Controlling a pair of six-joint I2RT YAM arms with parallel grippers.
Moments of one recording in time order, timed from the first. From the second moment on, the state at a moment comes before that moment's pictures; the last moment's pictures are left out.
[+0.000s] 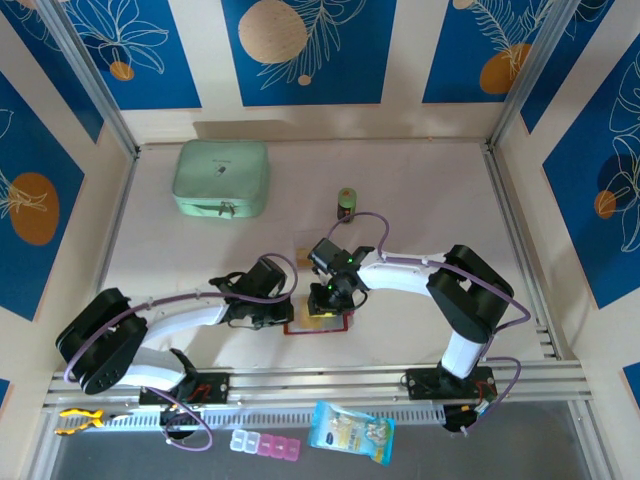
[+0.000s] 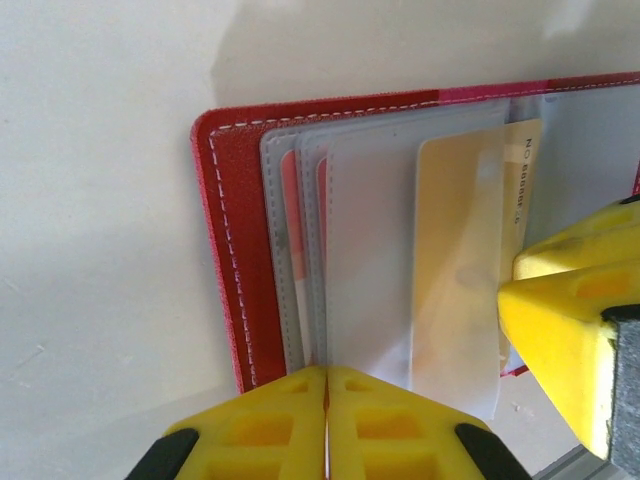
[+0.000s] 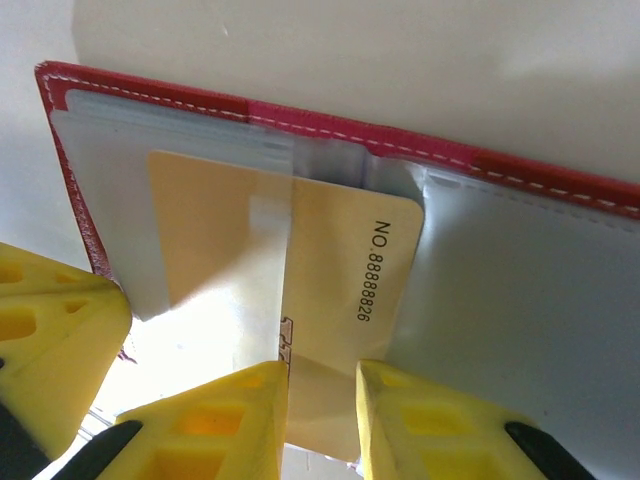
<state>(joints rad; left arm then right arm) -0.81 1.36 0.57 -0.31 0.25 -0.89 0.88 1.73 0.97 -0.55 -0.35 0.77</state>
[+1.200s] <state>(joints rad) -0.82 1.44 0.67 -0.35 0.27 -0.88 0.85 1.60 0.87 -0.47 -0.36 0.80</state>
